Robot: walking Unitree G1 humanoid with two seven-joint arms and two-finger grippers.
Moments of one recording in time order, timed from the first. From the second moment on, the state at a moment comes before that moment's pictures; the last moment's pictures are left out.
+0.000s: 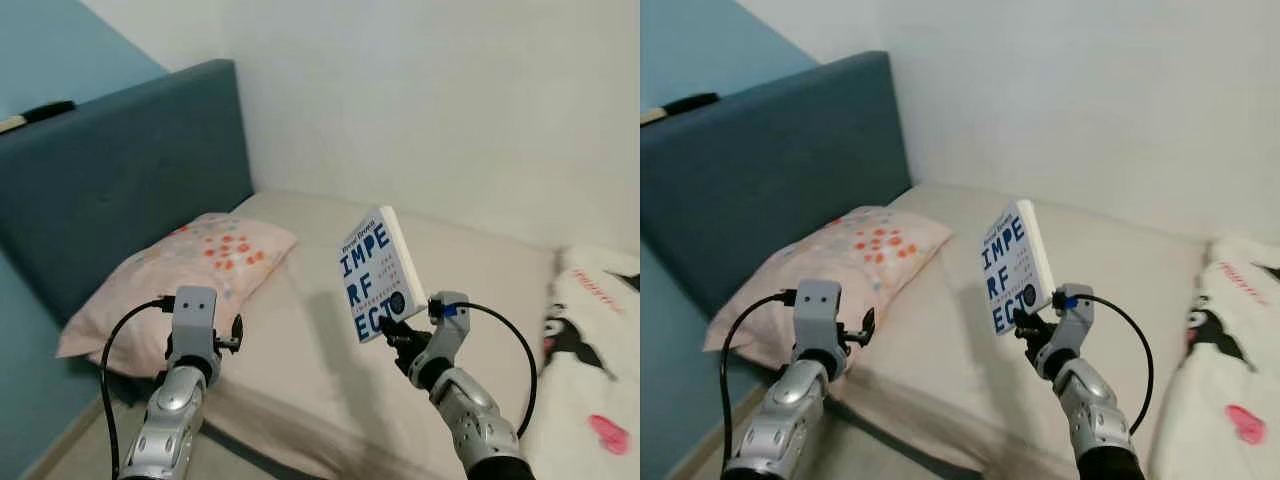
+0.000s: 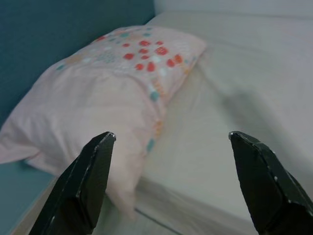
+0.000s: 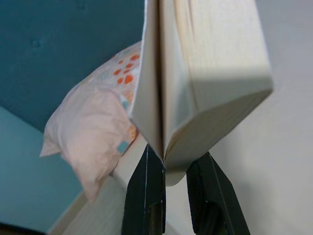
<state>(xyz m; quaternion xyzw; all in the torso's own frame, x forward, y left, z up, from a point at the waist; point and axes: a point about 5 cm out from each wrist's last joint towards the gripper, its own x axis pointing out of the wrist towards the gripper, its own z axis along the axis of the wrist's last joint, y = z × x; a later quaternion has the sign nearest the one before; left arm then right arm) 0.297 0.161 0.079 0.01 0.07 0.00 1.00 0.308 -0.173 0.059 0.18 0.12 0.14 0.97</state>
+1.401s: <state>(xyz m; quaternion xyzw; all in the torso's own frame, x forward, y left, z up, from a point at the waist) 0.294 0.151 0.061 0.03 0.10 -0.01 0.99 0.270 -0.143 -0.013 0.05 0.37 0.25 0.89</state>
